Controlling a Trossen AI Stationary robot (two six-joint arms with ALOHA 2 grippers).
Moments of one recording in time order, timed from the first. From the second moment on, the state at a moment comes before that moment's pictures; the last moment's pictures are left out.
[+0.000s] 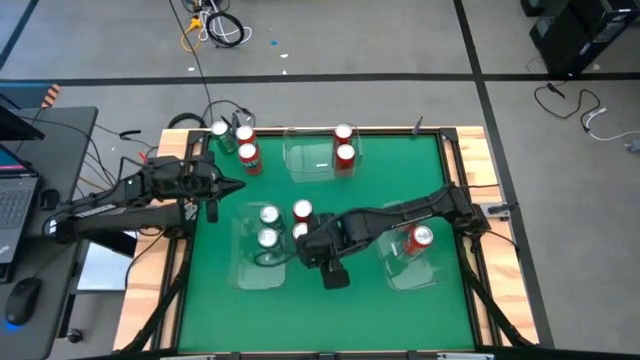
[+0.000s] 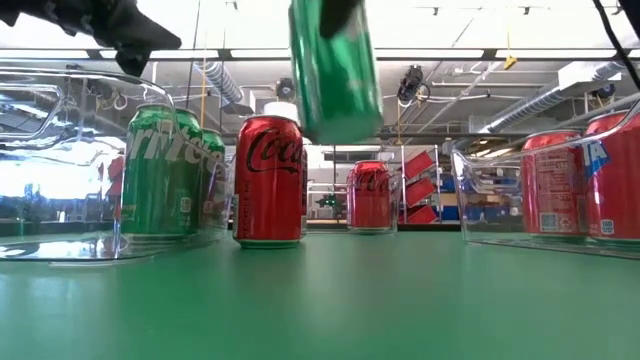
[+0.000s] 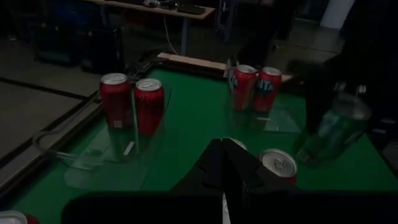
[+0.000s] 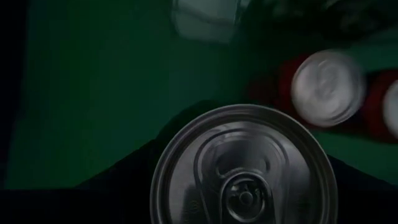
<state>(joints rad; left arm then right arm) 0.25 0.41 0.59 -0.39 0.06 -0.11 0.27 2.14 2.15 -1.25 0.06 0.11</state>
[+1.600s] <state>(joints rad) 0.19 0.60 0.59 -0.21 0.06 -0.12 0.32 2.16 1.75 -0.62 0.17 0.32</state>
